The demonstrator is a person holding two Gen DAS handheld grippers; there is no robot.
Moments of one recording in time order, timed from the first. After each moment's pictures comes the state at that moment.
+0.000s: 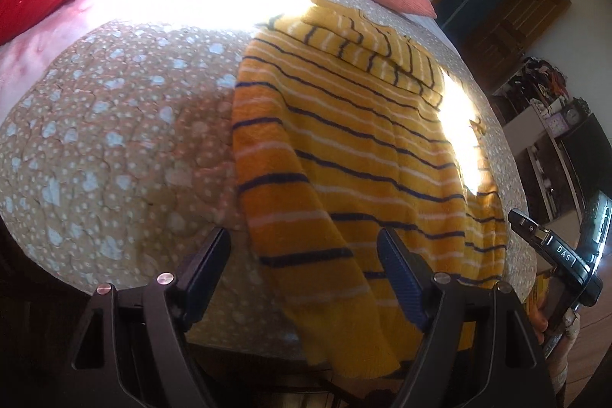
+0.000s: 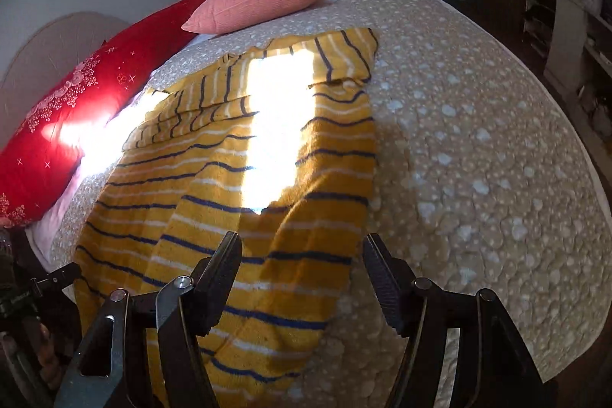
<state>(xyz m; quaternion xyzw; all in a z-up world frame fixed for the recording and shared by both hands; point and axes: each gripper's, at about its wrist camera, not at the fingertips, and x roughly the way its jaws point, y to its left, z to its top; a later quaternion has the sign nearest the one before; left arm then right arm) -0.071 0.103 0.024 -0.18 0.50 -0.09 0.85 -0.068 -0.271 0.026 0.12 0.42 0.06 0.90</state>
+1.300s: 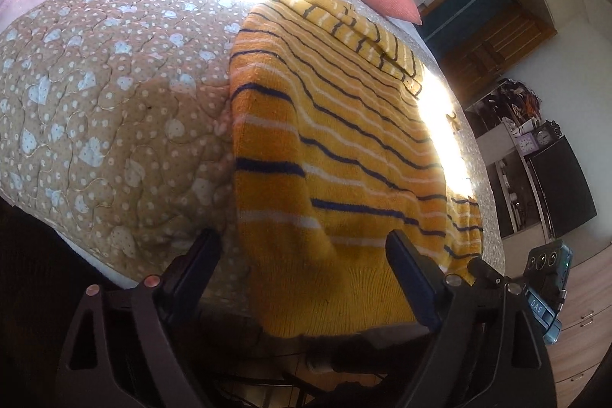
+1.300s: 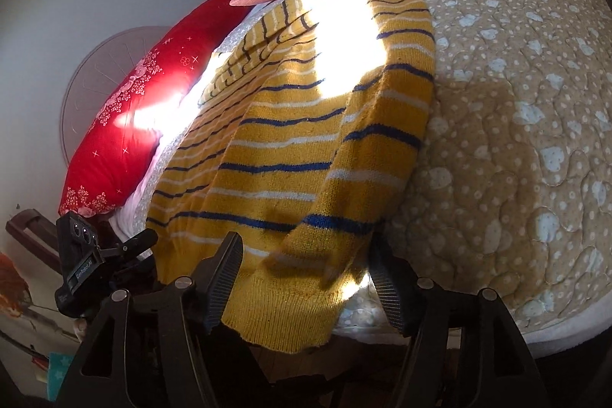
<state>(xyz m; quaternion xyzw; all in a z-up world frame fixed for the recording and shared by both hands) -0.109 0.123 -0.002 -0.26 0.48 -0.13 0.83 -0.133 -0.246 -0.030 0.26 0.44 0.20 0.84</state>
